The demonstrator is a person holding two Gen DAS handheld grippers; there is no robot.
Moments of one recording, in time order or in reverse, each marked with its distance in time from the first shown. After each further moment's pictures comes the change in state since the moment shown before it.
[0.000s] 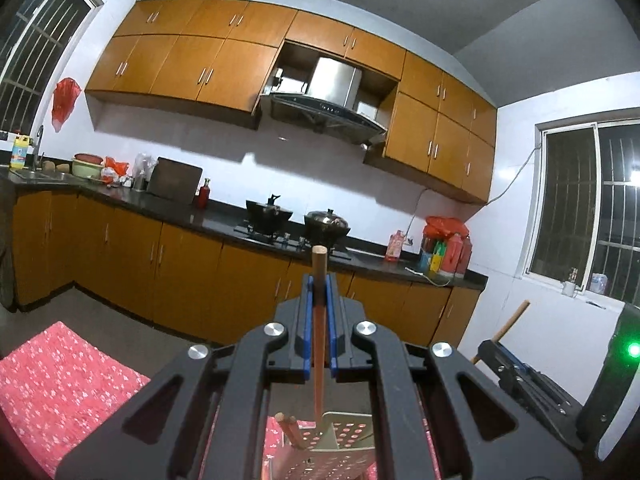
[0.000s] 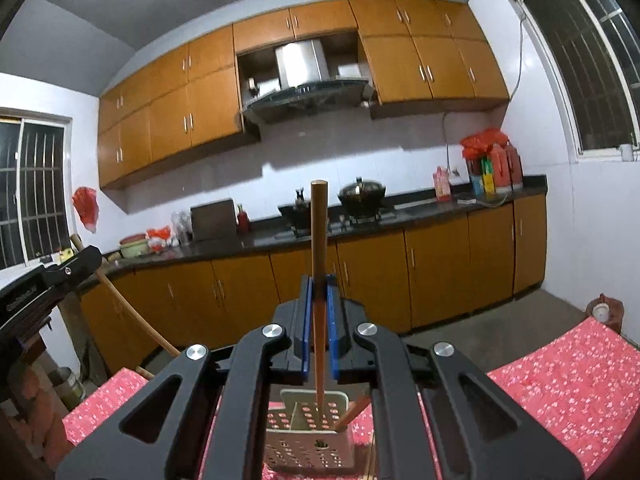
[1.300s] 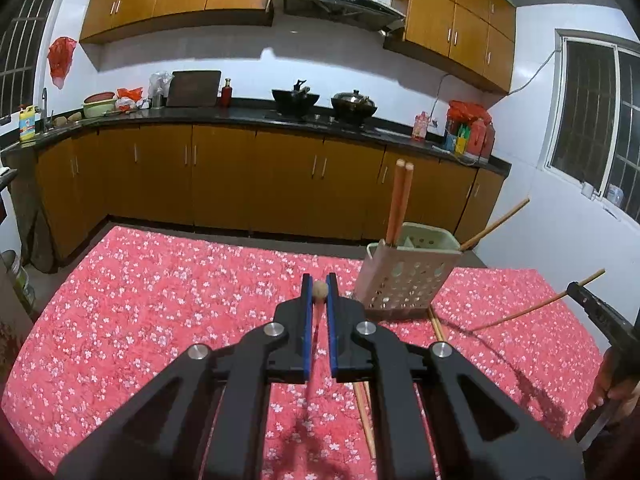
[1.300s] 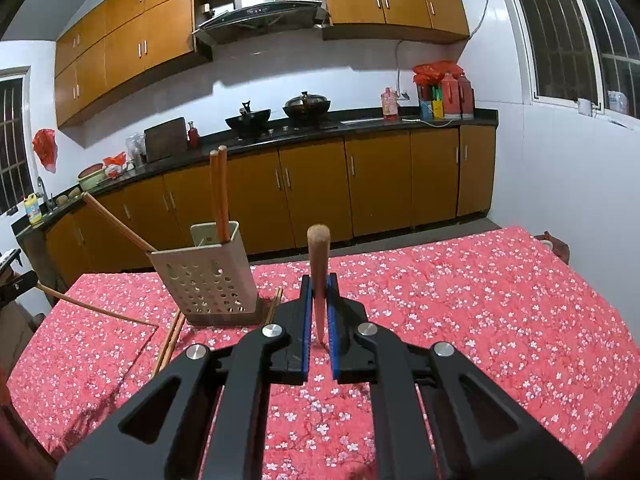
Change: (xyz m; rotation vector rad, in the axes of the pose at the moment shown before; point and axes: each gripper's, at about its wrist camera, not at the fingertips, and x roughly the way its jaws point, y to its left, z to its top) left arm -0.076 0.083 -0.077 0.088 0.407 0.082; right arm -0.089 -0.072 -0.074 -0.002 0.251 -0.170
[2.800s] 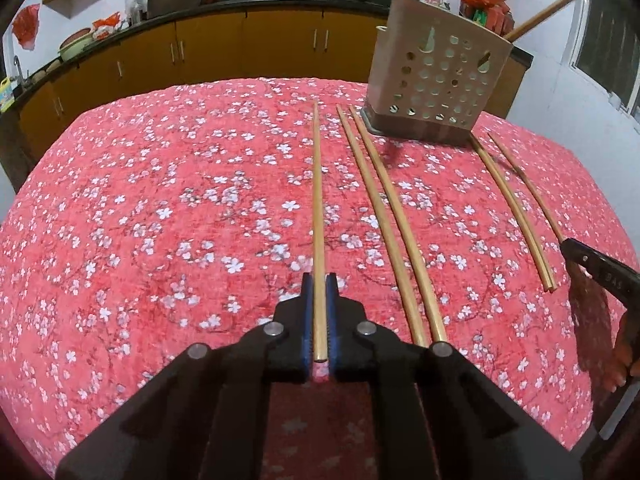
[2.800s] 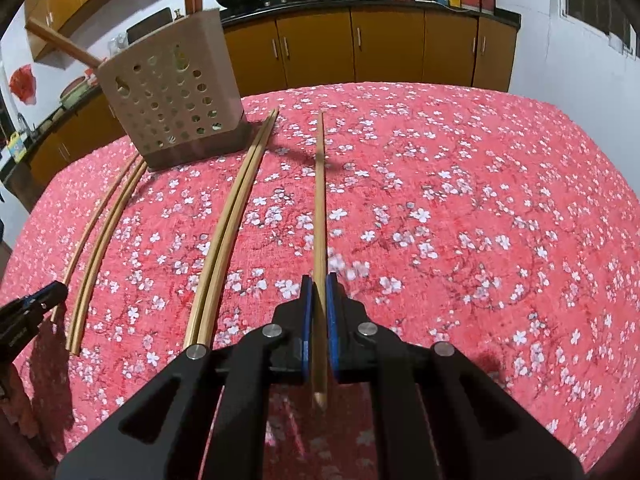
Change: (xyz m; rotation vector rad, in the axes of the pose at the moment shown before) left arm 0.098 -0.012 -0.137 0.060 0.431 0.063; right arm 0.086 0.008 -0.114 0.009 0.443 -0.006
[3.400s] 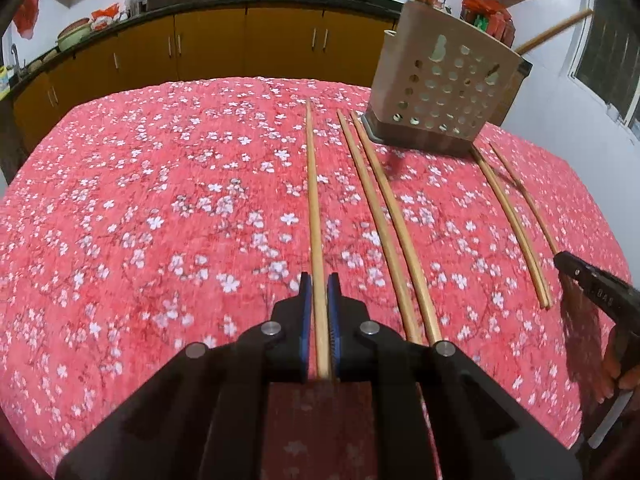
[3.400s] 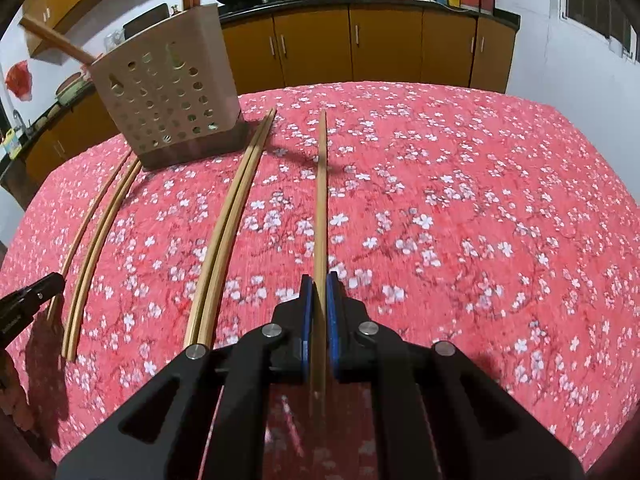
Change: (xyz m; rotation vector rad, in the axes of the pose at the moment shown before) left arm 0.008 0.003 0.007 -0.015 -0.004 -0.027; right arm 0.011 0.009 -0.002 -0.037 0.019 -0.038
